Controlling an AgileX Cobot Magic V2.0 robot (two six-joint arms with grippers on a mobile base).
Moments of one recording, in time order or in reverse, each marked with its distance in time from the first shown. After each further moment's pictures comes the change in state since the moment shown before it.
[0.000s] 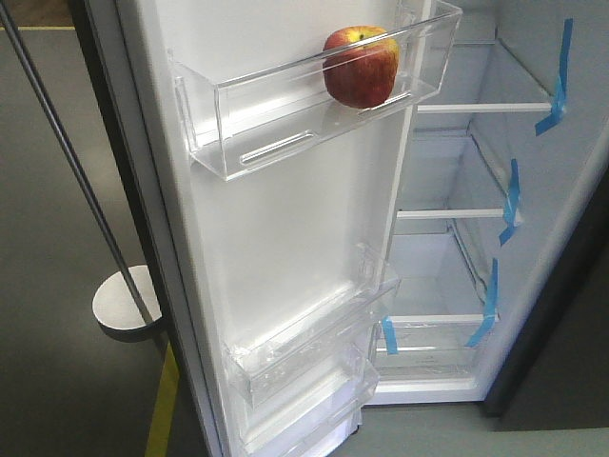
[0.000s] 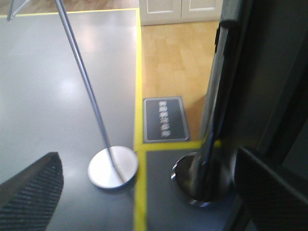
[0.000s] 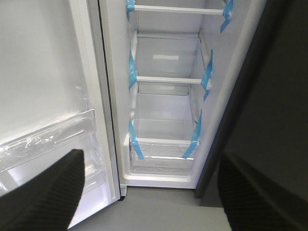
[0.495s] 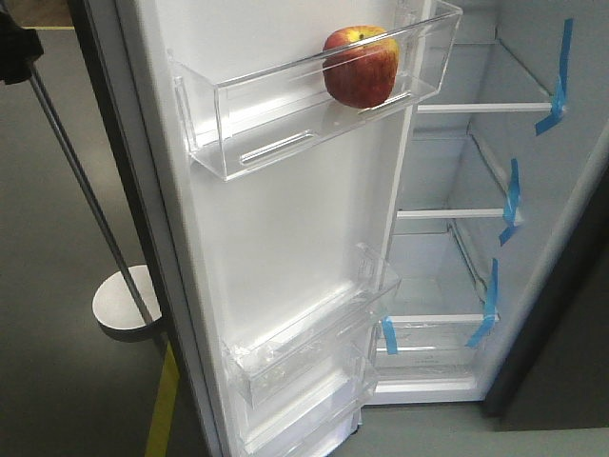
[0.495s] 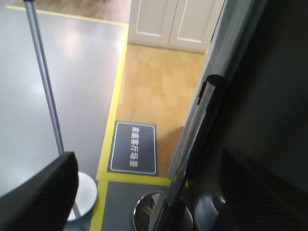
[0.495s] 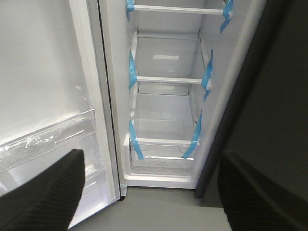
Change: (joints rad) left arm 0.000 0.518 -0.405 -0.004 -0.149 -0.167; right arm 0.000 0.000 0.000 0.000 0.000 0.000
